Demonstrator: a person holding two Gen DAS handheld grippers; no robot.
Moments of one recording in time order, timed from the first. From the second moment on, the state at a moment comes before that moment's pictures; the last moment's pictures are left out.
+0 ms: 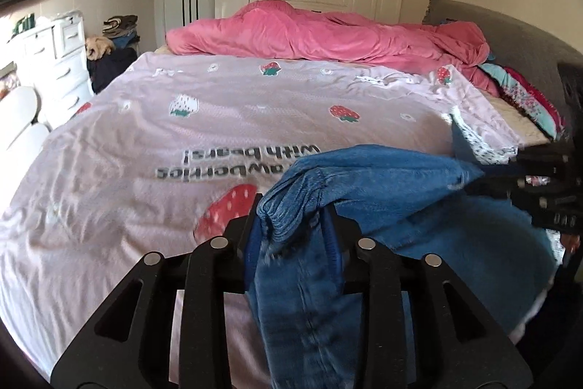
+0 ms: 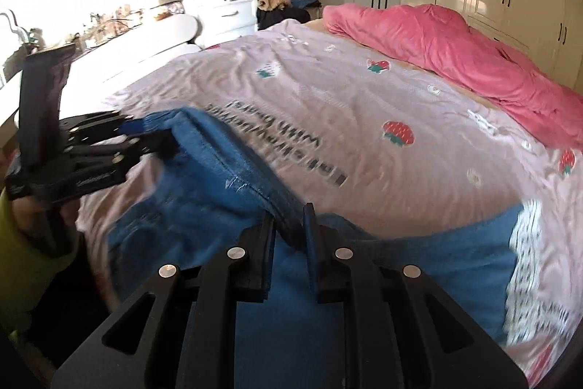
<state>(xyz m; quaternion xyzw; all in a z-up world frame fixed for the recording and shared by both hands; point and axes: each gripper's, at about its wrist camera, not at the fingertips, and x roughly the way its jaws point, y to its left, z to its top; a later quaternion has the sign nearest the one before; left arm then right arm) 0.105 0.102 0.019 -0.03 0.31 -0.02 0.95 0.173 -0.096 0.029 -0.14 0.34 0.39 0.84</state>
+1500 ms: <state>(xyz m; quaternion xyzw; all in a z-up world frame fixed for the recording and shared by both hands) 0.056 0.119 -0.031 -0.27 0.43 -0.08 0.86 0.048 -0.113 -0.044 -0.09 0.42 0.42 0.80</state>
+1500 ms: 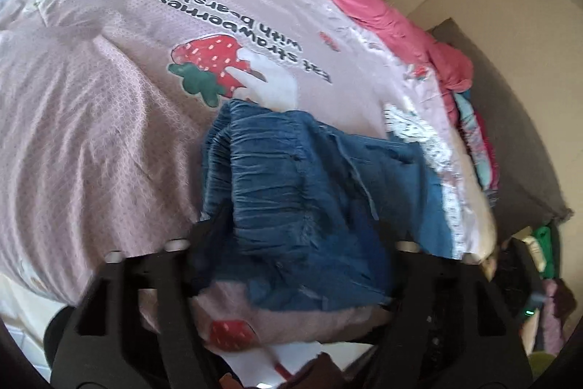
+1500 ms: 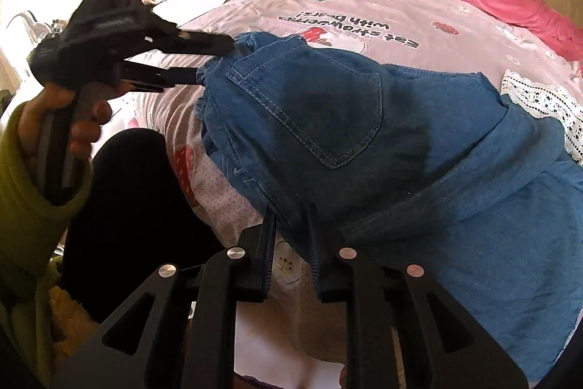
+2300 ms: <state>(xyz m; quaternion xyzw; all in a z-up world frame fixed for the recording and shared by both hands) 0.033 0.118 -0.029 -0.15 0.44 -0.02 0.88 0.051 -0.142 -0.019 -0.02 0.41 0.45 0.79</state>
